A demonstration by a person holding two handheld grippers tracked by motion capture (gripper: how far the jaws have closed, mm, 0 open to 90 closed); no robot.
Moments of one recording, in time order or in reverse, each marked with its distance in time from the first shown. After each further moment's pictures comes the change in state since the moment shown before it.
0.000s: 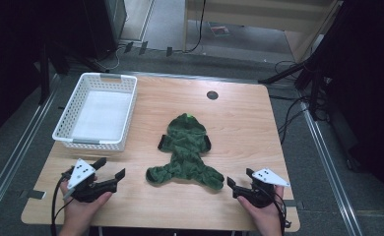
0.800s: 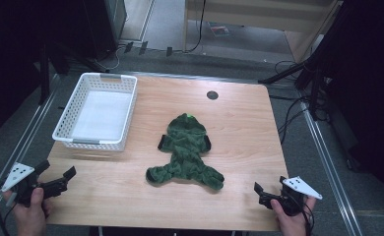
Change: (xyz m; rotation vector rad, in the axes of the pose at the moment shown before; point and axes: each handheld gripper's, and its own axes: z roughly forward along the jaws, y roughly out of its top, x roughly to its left) left arm 0.103 -0.021 -0.061 -0.036 0.201 -0.170; right arm -0.059 -0.024 -0.043 -0.020 -0.166 0.076
